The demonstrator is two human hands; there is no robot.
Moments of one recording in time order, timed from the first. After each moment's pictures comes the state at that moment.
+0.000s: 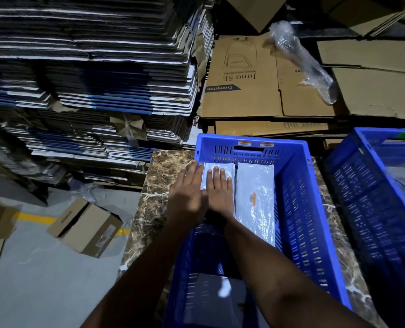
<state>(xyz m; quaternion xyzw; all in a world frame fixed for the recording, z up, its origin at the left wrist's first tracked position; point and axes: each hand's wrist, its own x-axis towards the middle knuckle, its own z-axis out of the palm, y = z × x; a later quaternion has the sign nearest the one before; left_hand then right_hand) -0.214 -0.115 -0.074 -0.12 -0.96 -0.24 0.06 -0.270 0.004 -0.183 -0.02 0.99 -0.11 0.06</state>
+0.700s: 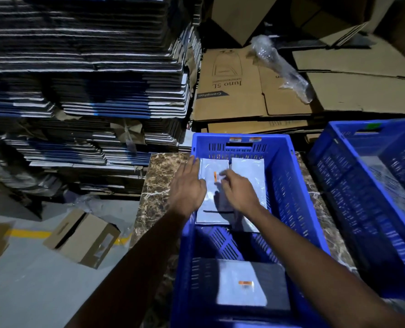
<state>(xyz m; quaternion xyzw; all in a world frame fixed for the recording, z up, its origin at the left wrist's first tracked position) -0.212 -0.106 -0.056 -0.09 -0.98 -0.19 0.02 -0.201 0.064 -0.088 -0.03 0.93 -0.35 -0.05</state>
